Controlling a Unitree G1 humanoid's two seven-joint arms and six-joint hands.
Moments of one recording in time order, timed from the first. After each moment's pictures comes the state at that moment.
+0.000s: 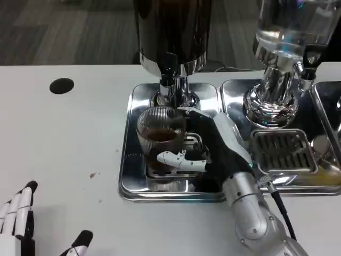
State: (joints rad) left arm 0.58 0.35 -0.10 0.03 0.87 -0.11 0.78; right arm -0.32 -0.02 0.32 0.47 -0.45 -0.09 -0.22
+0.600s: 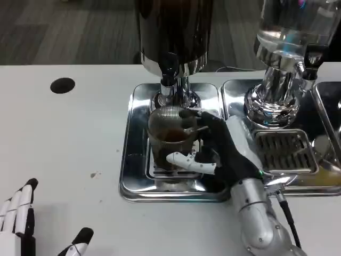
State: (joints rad) left arm 0.56 0.35 -0.10 0.03 0.86 -0.12 0.78; right arm -0.27 -0.03 0.29 0.47 -0.45 -0.15 -0.30
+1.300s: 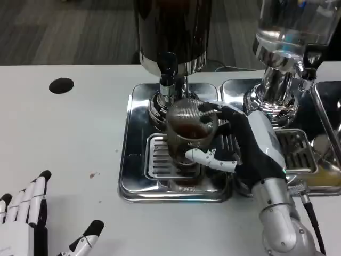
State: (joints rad) left arm 0.49 0.35 -0.13 0.09 0.86 -0.13 0.78; right arm -0.18 -0.09 0.26 0.28 -0.47 -0.10 -0.25
